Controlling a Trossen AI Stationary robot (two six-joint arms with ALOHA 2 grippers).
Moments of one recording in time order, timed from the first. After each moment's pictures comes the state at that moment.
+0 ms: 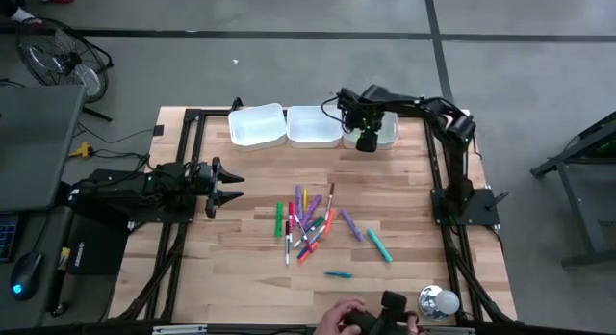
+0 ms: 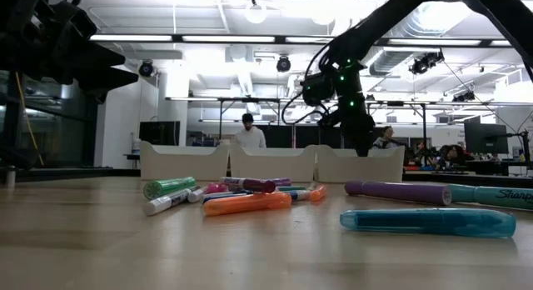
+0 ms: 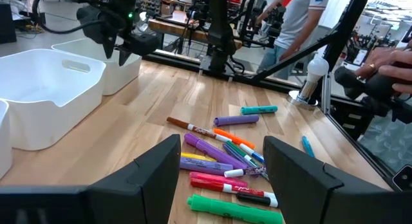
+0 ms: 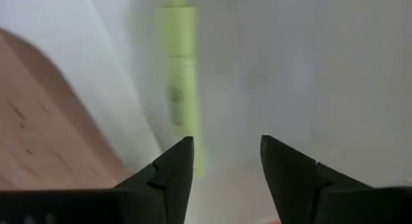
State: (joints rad) left arm 0.04 0.01 0.07 -0.12 -0.01 -0.21; right arm -0.67 2.00 1.50 -1.11 0.29 -0.36
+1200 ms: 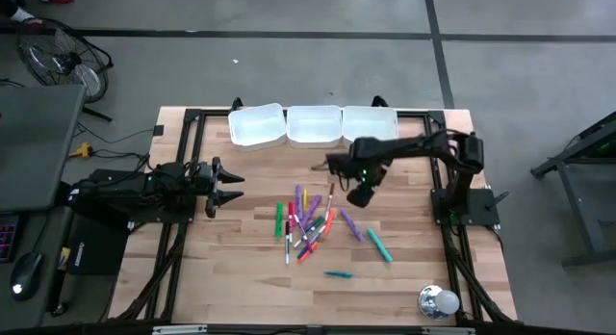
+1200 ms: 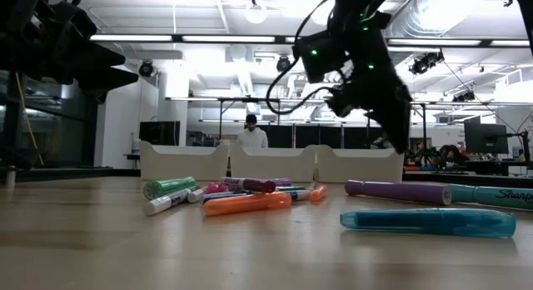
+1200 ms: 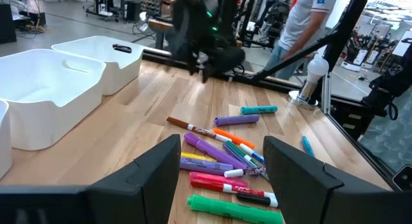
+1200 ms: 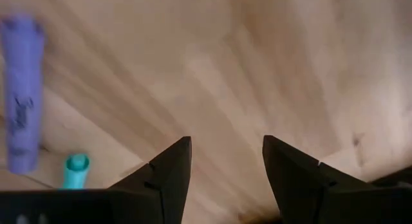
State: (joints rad) left arm 0.04 0.01 0.07 -0.12 -0.01 -0.21; right arm -0.16 1.85 1.31 -1.30 -0.01 0.42
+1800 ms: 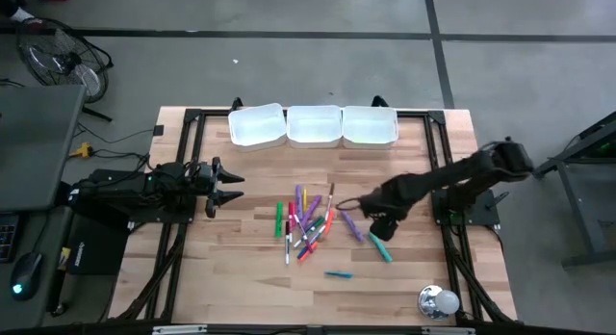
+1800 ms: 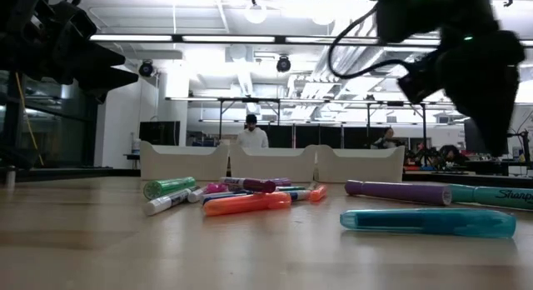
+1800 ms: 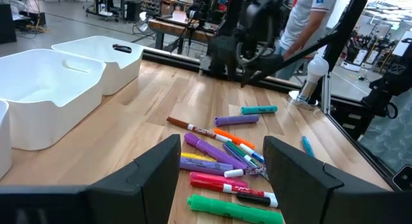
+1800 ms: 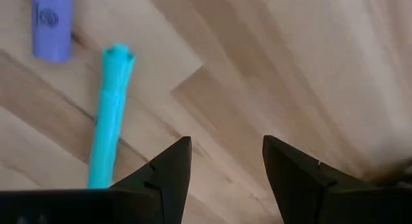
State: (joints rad) left arm 0.04 0.01 0.07 -0.12 -0.01 -0.21; right arm 0.18 1.49 0.90 -1.05 -0.09 0.89
